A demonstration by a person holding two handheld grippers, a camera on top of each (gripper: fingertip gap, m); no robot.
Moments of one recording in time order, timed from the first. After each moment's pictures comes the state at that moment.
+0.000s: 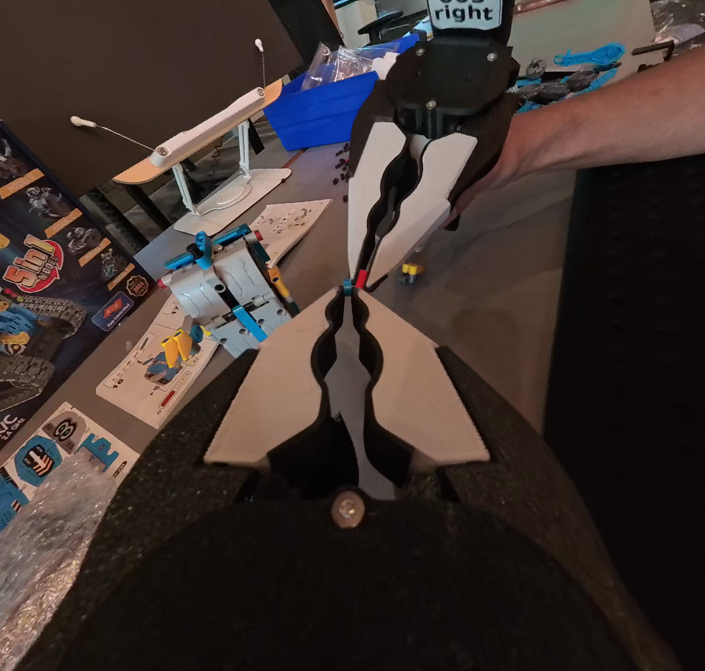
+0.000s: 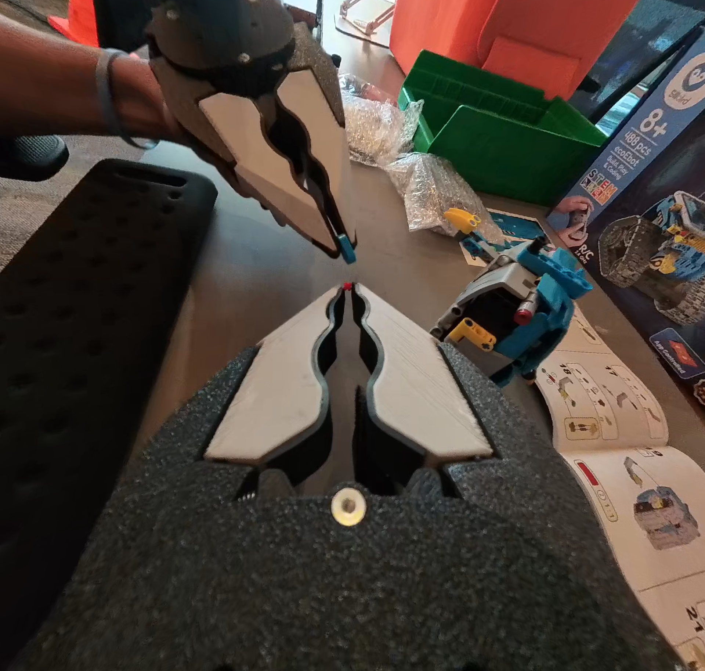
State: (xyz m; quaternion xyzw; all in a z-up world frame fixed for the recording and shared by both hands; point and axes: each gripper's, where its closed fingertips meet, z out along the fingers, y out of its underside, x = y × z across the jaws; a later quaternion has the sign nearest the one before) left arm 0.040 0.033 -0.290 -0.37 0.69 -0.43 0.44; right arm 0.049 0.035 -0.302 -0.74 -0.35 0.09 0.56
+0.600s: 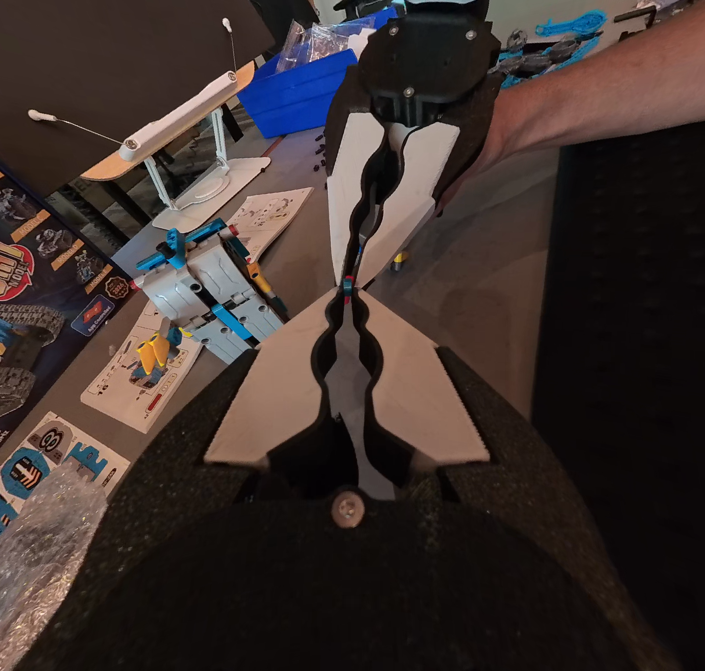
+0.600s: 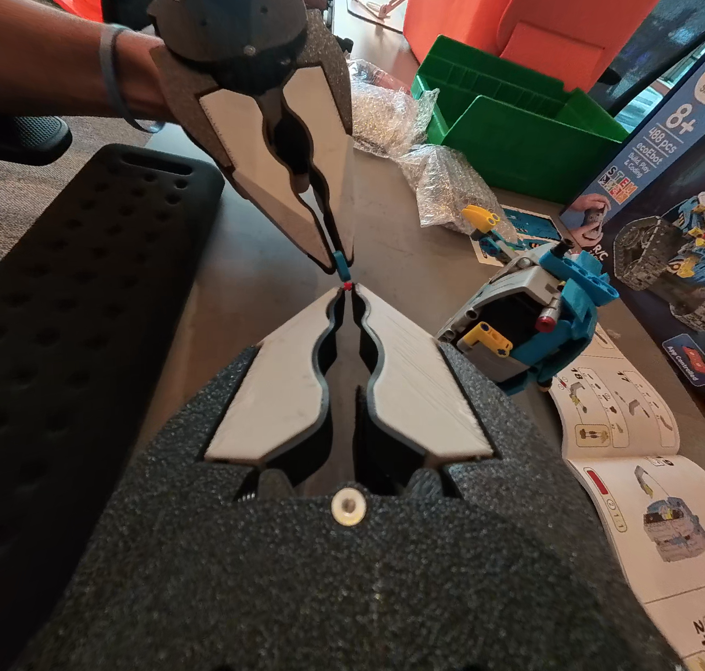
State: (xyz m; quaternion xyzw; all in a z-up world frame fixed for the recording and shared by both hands) left arm 0.039 0.025 -0.300 -0.36 0.72 -0.41 0.42; right arm 0.042 0.034 -0.309 -0.75 -0.36 0.09 0.55
